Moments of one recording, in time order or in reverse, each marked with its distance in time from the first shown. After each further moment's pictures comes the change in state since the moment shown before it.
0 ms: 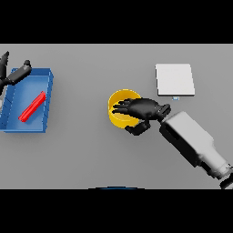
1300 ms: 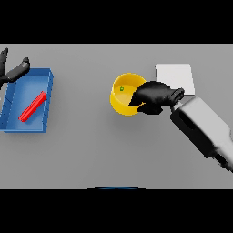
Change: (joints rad) left arm -0.010 -0.001 0.015 0.017 0.008 -0.014 -0.044; right arm -0.075 -0.122 -0.062 -0.150 -0.106 0.142 0.098
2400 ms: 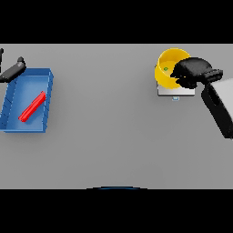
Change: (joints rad) left arm 0.022 0.031 0.019 -0.046 0.026 0.017 0.050; right arm -0.139 -0.113 -0.090 0.455 0.037 -0.206 -0.008
